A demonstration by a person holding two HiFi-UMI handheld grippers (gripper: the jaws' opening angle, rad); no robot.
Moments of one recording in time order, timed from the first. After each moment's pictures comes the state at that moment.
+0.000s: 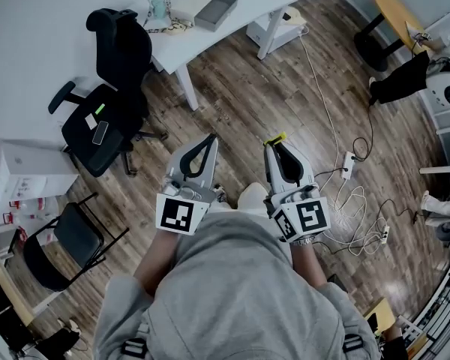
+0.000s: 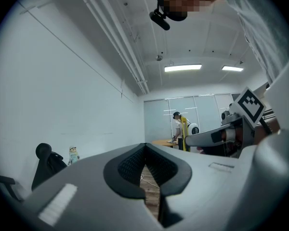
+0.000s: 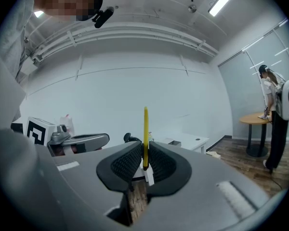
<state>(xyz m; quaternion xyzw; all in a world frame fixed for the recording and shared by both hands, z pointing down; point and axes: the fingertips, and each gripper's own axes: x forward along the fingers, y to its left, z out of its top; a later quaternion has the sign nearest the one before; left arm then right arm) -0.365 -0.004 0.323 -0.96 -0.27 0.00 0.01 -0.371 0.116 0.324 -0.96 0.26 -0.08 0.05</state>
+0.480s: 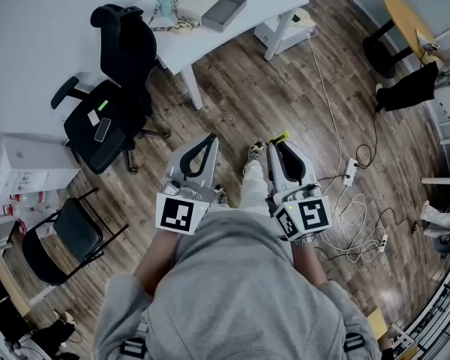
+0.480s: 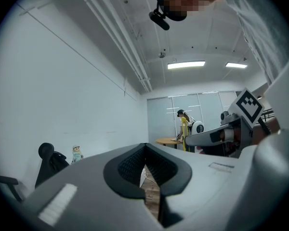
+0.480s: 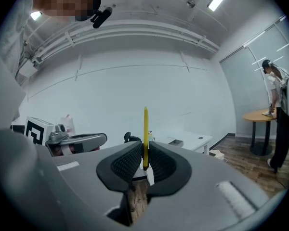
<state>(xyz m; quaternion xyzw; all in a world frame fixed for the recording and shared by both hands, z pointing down) -0.337 -0.008 0.329 -0.97 -0.25 -0.01 0.02 -0.335 0.117 0.333 -0.96 0.28 -0.08 0.06</state>
